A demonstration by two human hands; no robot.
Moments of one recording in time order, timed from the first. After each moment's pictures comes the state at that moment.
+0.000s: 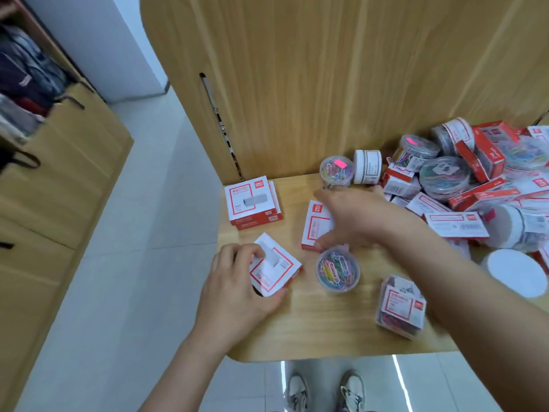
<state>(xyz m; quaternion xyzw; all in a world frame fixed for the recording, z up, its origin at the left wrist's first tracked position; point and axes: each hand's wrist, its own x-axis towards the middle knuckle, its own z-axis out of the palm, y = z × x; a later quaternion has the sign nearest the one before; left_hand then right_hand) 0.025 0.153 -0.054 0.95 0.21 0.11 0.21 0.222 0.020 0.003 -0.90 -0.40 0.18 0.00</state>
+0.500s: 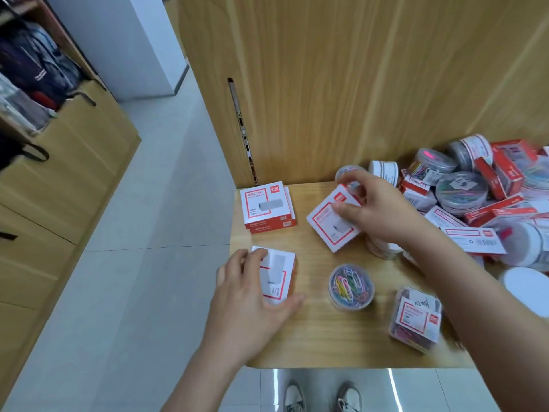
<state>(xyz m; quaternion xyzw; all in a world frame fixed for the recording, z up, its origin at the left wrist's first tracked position) 0.014 0.148 -0.044 0.93 0.27 0.07 0.26 0.229 0.015 0.001 -0.87 -0.31 0.12 0.37</state>
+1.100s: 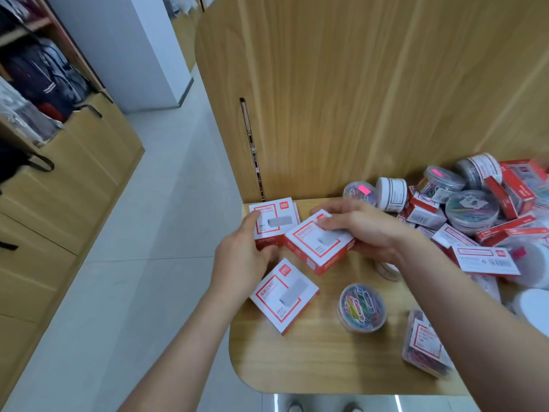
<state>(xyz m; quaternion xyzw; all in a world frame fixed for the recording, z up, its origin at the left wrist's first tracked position) 0.080 0.203 -0.026 0.90 0.30 0.12 0.28 0.226 0.050 -0.003 -0.66 -0.15 0.46 0.58</state>
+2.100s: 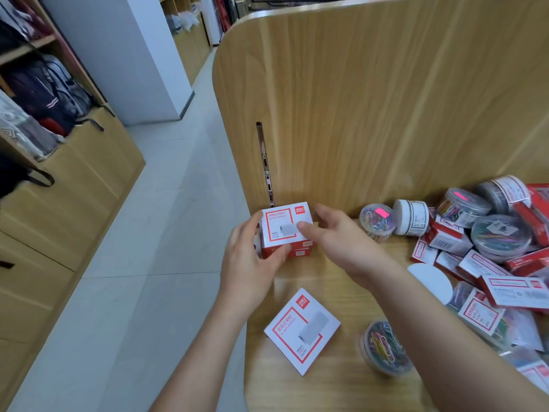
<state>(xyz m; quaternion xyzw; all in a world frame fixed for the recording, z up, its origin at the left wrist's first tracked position) 0.098 0.232 -0.032 0.83 0.27 0.22 0.45 0.202 0.107 0.009 -0.74 -0.21 0.30 0.57</state>
